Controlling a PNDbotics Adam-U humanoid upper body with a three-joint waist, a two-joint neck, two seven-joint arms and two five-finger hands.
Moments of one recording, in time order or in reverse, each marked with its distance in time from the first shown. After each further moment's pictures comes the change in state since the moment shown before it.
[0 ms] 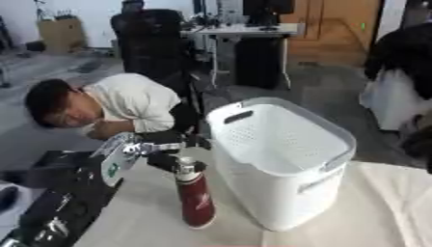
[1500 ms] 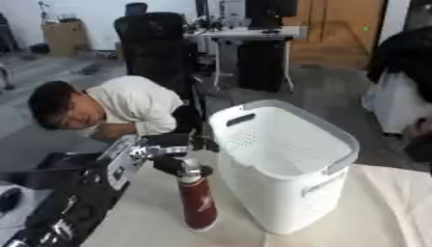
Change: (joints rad) left arm -0.009 -0.013 -0.025 -0.019 0.037 -0.039 0.039; right arm 0.000 0.006 0.000 0.000 0.002 0.006 0.007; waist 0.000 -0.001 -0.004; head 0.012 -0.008
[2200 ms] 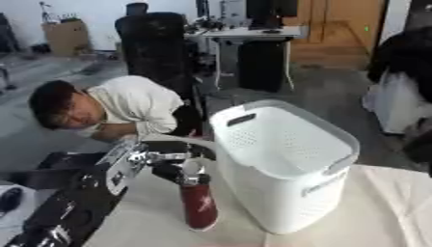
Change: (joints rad) left arm 0.035 0.001 -0.007 -0.008 -0.039 0.038 -0.038; right arm 0.000 0.002 0.000 0.000 0.008 -0.002 0.005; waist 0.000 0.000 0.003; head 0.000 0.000
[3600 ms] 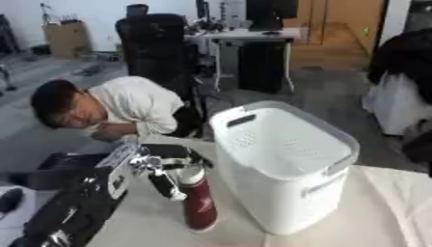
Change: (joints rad) left arm 0.026 -0.030 0.001 0.020 -0.049 -0.112 0.120; right arm -0.001 0.000 0.000 0.000 0.000 0.003 0.004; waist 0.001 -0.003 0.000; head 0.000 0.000
